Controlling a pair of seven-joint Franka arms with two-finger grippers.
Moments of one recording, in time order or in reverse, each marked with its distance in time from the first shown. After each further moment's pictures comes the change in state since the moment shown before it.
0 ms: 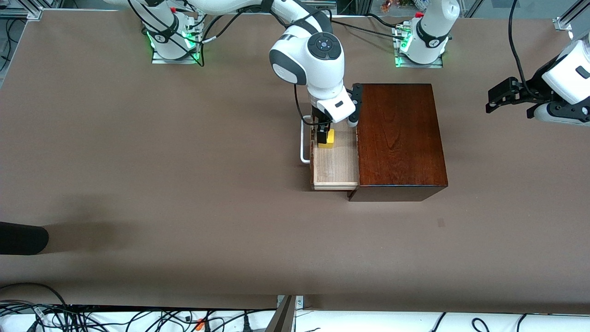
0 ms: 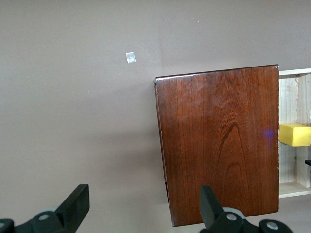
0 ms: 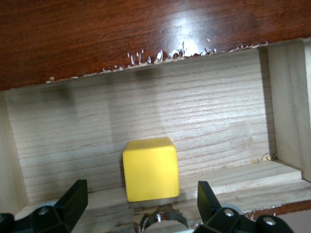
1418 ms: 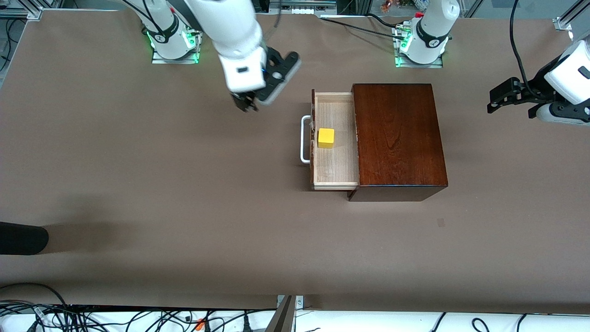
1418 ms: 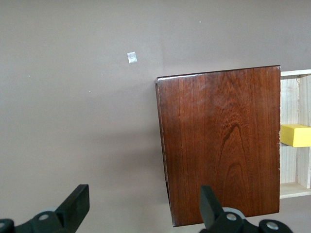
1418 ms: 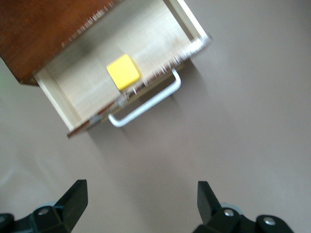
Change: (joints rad) left arm 0.001 0.000 0.005 0.000 0.000 -0.001 0.000; right arm -0.222 -0.399 0.005 -0.170 0.264 -0.273 0.150
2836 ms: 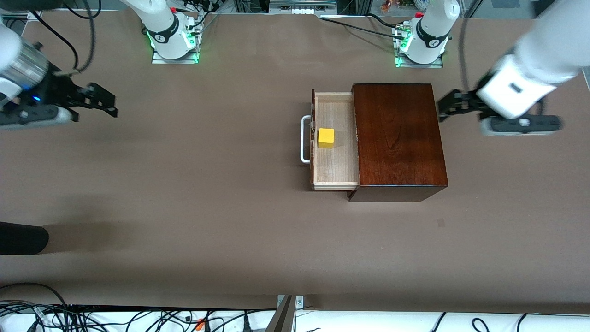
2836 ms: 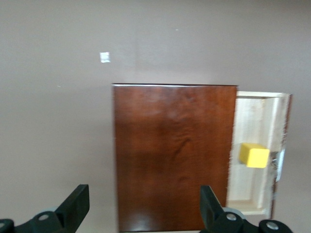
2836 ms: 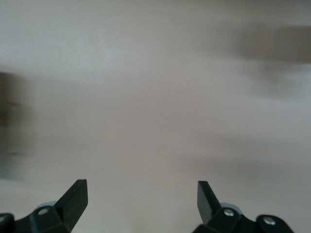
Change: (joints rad) left arm 0.128 0.109 -0.281 0.145 0.013 -0.044 -0.256; right arm -0.287 -0.310 -0.371 -0.258 -0.003 -0.154 0.228
